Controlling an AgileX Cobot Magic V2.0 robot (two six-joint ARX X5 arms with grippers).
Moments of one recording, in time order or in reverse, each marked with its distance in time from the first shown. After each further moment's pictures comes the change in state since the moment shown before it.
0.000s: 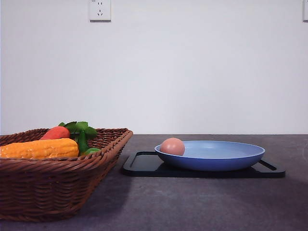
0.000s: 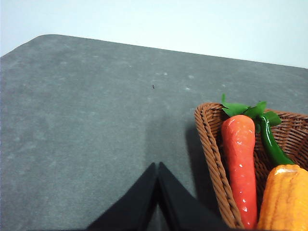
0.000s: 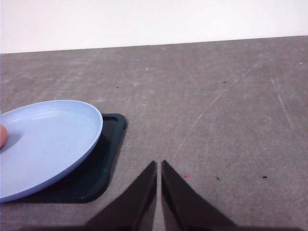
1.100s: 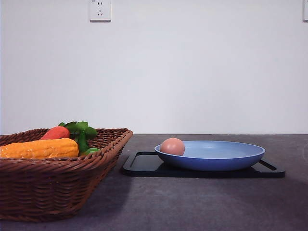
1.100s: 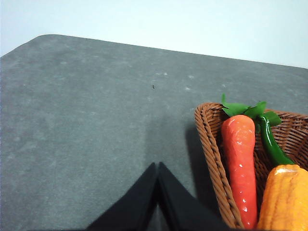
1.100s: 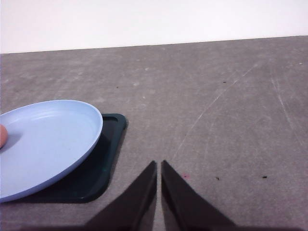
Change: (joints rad) left_arx 0.000 0.000 0.000 0.000 0.000 0.000; right_arx 0.000 0.000 0.000 0.000 0.000 0.000
